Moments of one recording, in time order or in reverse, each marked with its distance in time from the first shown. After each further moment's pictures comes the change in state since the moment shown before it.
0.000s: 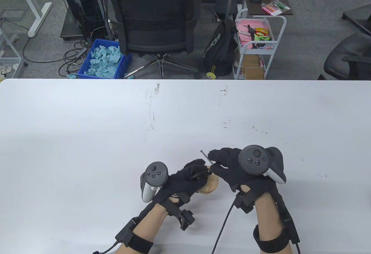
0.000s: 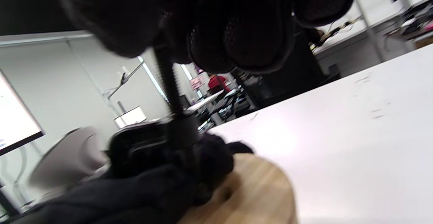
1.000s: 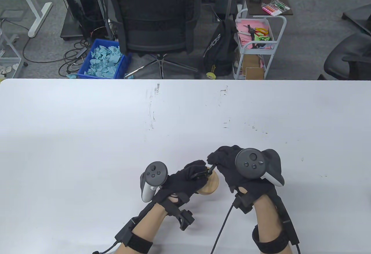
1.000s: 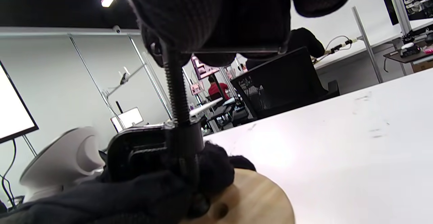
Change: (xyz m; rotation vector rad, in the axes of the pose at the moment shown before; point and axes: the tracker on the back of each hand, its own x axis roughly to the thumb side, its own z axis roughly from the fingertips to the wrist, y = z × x) left_hand -0.001 0.002 0.001 0.001 0.004 0.030; right_hand 0.008 -0.002 0.002 -0.092 0.008 0.088
